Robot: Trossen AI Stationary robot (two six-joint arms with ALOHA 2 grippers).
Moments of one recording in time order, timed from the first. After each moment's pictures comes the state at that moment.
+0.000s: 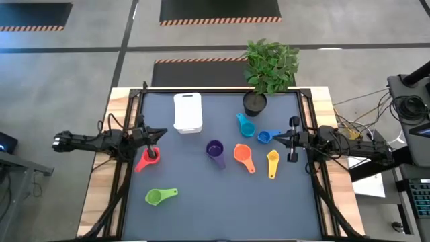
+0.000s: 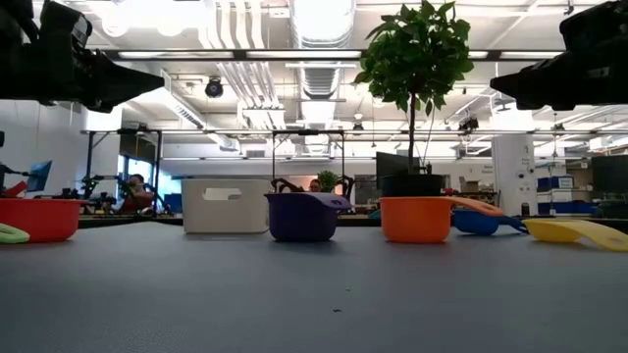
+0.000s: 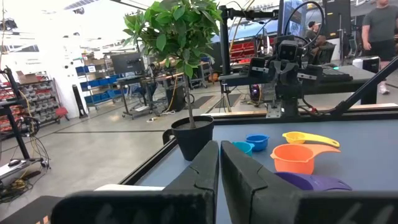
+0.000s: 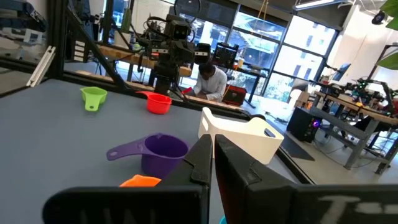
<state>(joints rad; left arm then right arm) -0.11 0.02 0.02 0.13 -0.46 0.20 -0.11 0.02 0.03 0.03 -0.05 -0.27</state>
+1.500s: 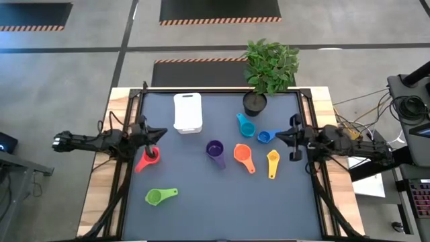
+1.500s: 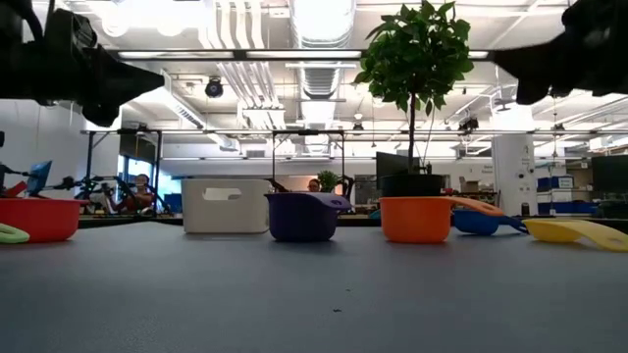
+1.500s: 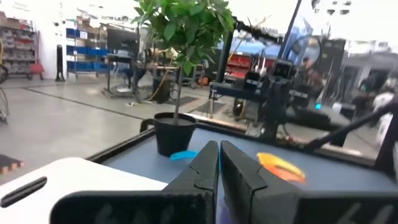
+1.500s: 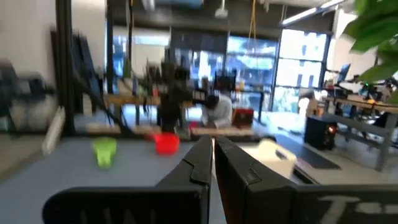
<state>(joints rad) -0.11 0.02 0.02 0.15 -0.46 -0.10 -0.11 0.02 0.03 0.20 -0.05 -0.05</state>
